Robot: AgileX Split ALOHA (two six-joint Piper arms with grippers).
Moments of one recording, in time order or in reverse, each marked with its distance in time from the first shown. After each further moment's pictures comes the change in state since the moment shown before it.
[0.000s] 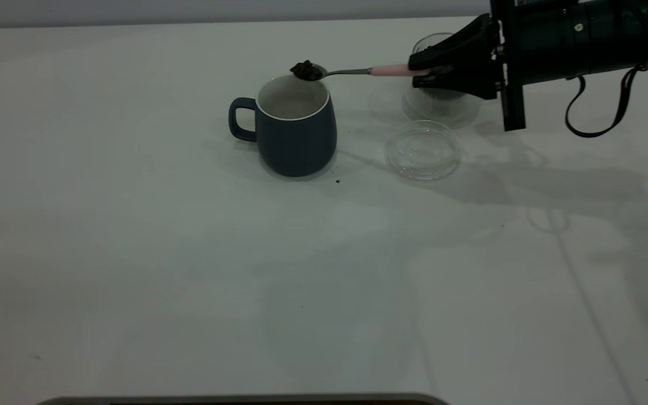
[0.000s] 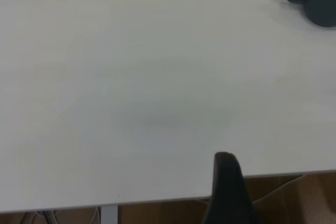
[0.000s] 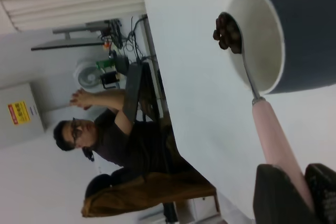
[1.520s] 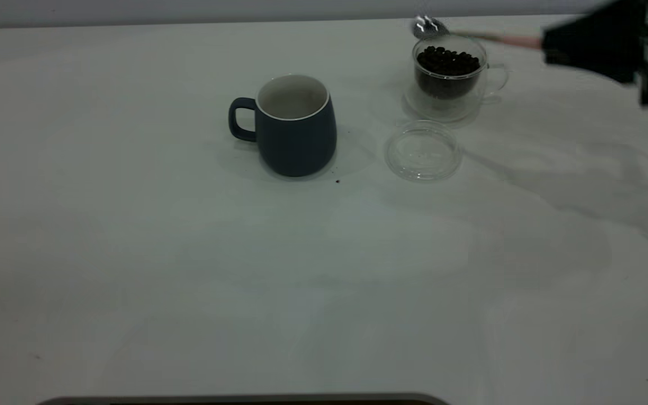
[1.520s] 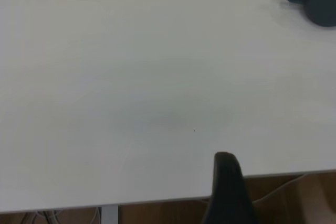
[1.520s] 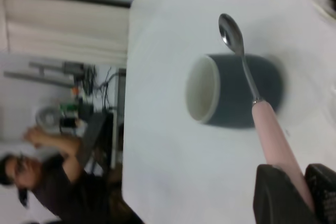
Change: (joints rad) left arm 0.000 0.000 0.000 0.000 0.000 0.003; right arm -0.328 -0.157 0.260 -0.065 0.001 -0.386
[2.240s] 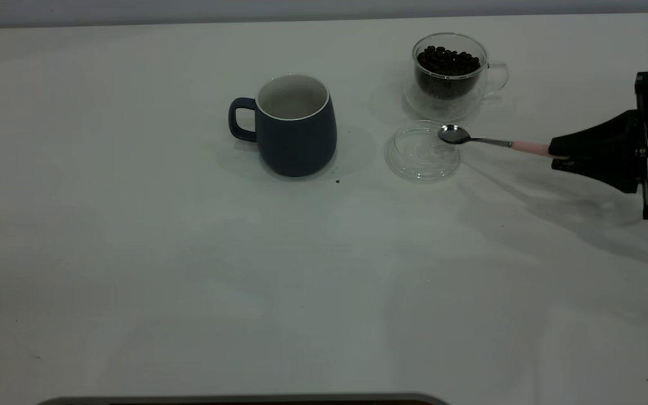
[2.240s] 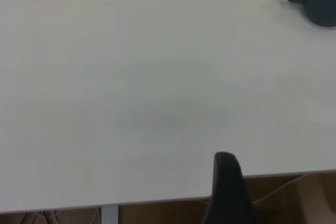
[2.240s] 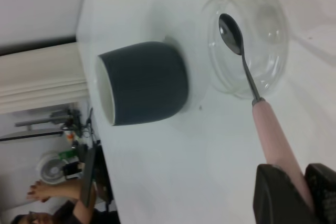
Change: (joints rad) left arm 0.000 0.000 0.000 0.000 0.000 -0.001; right arm -0.048 0.212 0.072 0.117 -0.061 -0.094
